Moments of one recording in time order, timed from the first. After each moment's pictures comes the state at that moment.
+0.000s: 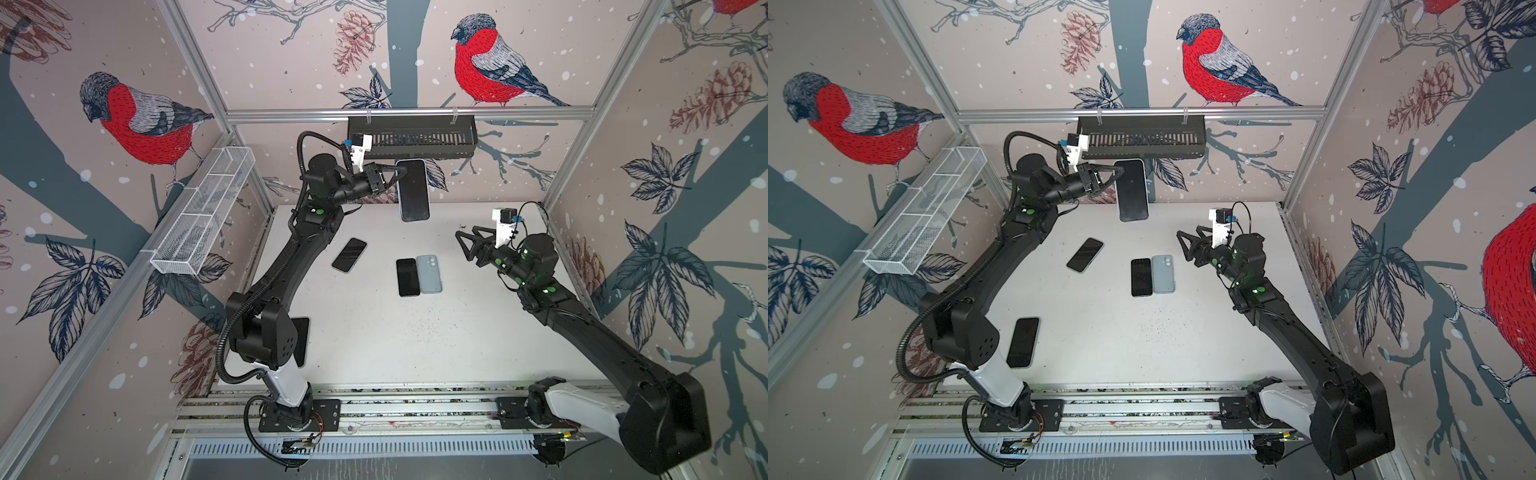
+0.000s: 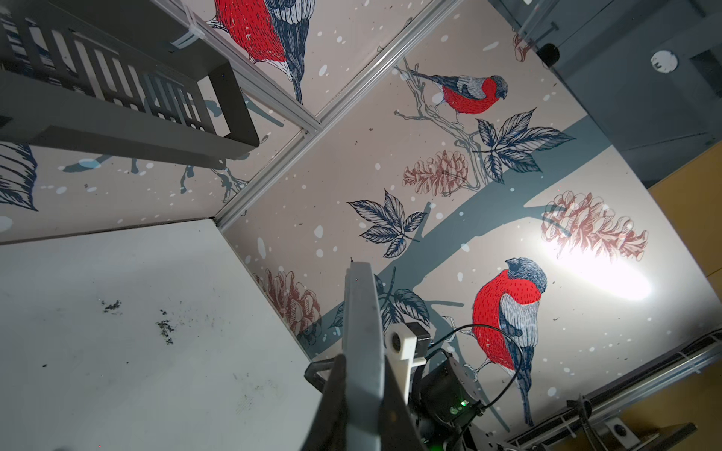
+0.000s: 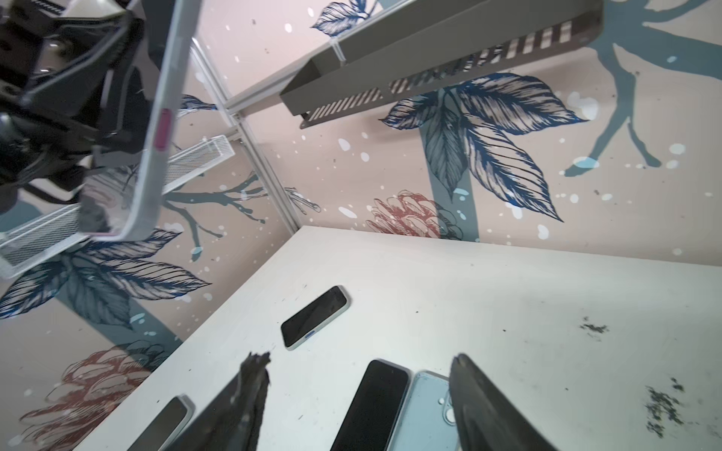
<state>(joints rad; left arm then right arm) -0.29 1.72 1.70 0.19 0.92 -0.96 0.34 1.13 0.77 0.32 -0.41 0.31</state>
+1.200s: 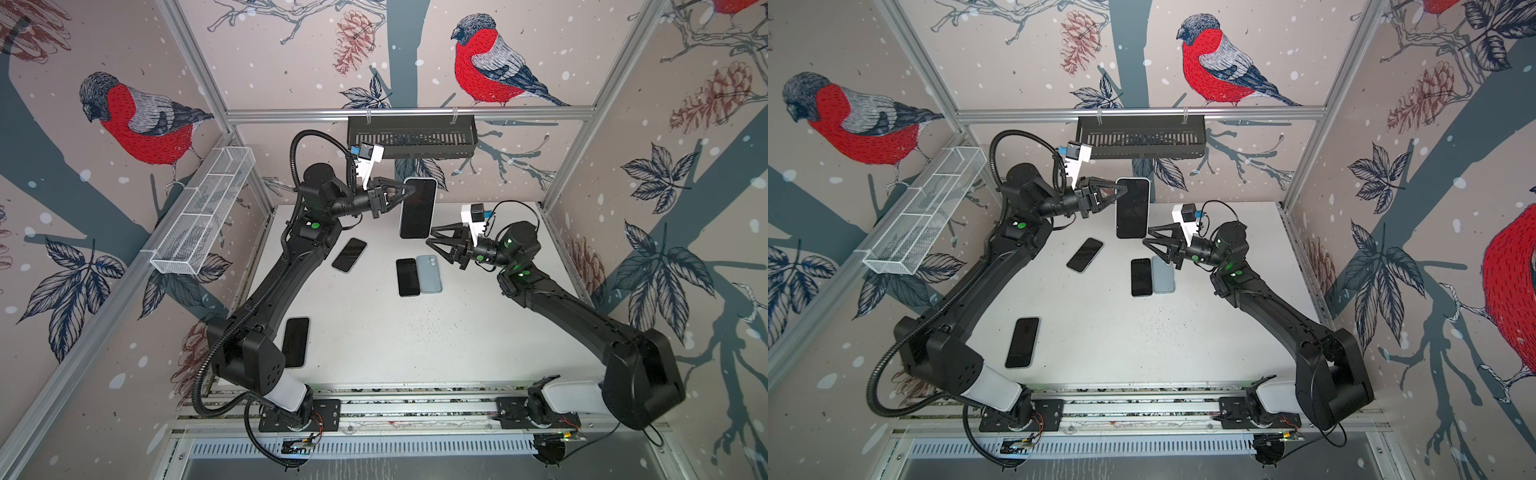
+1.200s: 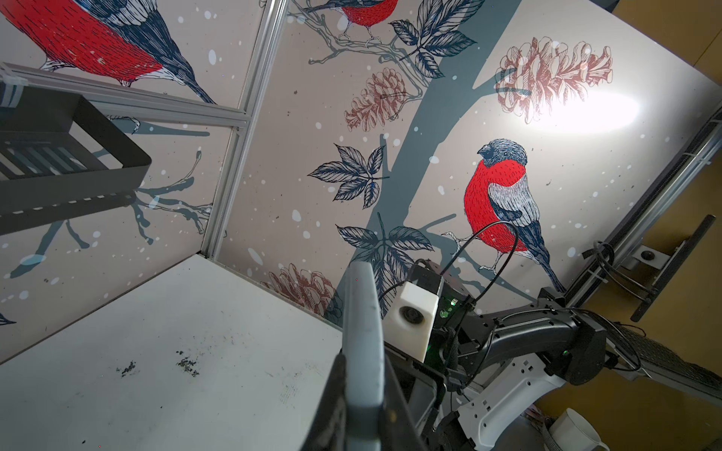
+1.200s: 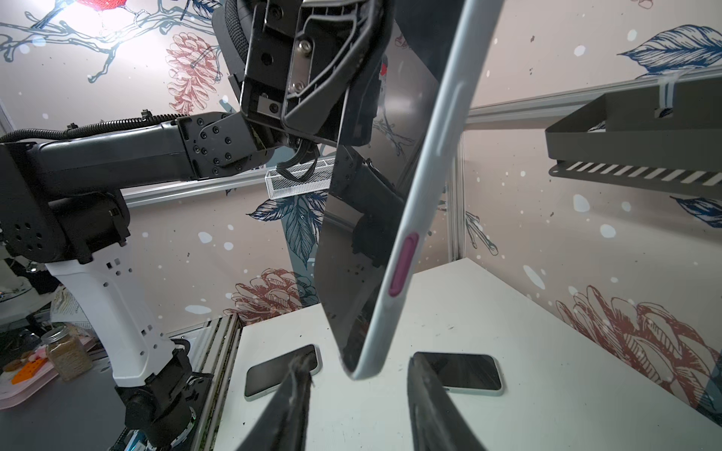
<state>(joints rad) -0.35 1.55 1.55 0.23 1.05 -0.60 0.44 1.36 0.92 0.63 -0.92 0.27</state>
